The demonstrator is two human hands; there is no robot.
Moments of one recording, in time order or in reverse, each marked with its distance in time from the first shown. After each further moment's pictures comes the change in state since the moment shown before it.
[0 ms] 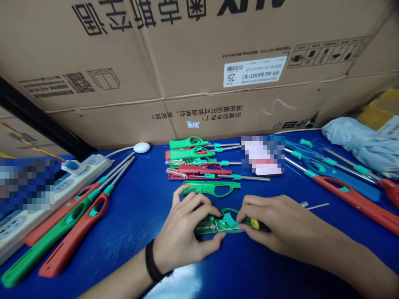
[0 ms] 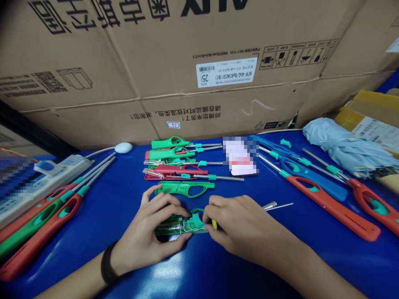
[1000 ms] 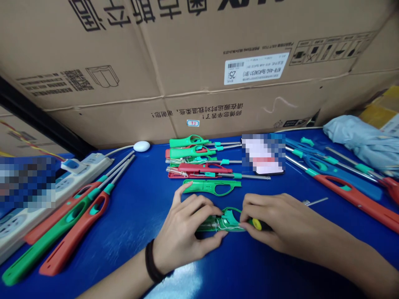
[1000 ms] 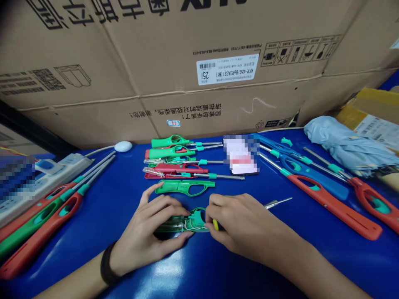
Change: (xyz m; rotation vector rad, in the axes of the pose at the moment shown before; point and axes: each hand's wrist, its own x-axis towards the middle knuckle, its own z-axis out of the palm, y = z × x) left_hand -0.002 0.000 0.001 0.032 0.048 0.080; right_hand 0.000 0.000 -0.001 -0.002 0.001 -0.018
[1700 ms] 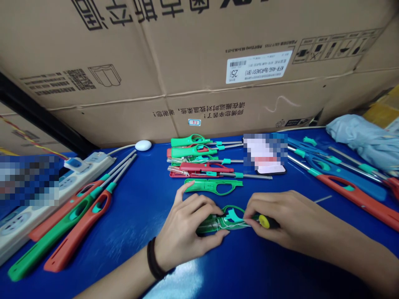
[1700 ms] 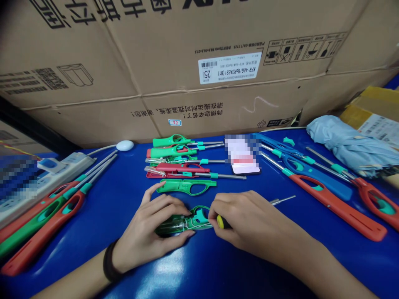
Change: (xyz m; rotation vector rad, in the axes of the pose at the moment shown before) left_hand 0.001 -0.001 -0.001 -0.021 -0.012 -0.014; right_hand -0.004 0.002 -0.008 0.076 0.040 0.006
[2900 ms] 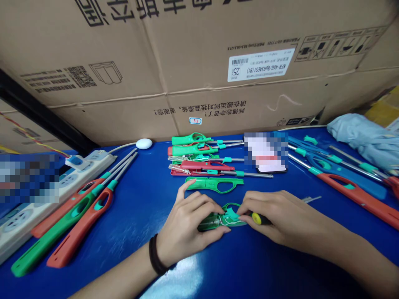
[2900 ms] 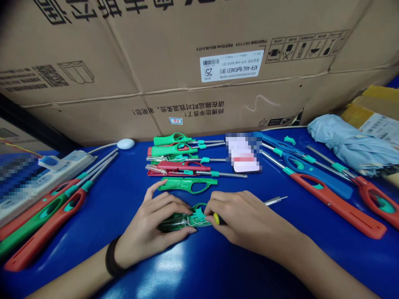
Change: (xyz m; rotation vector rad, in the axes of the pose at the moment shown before) left_hand 0.000 -0.002 0.000 -0.003 -0.022 0.004; right_hand 0.007 0.002 0.009 0.000 -0.052 -0.022
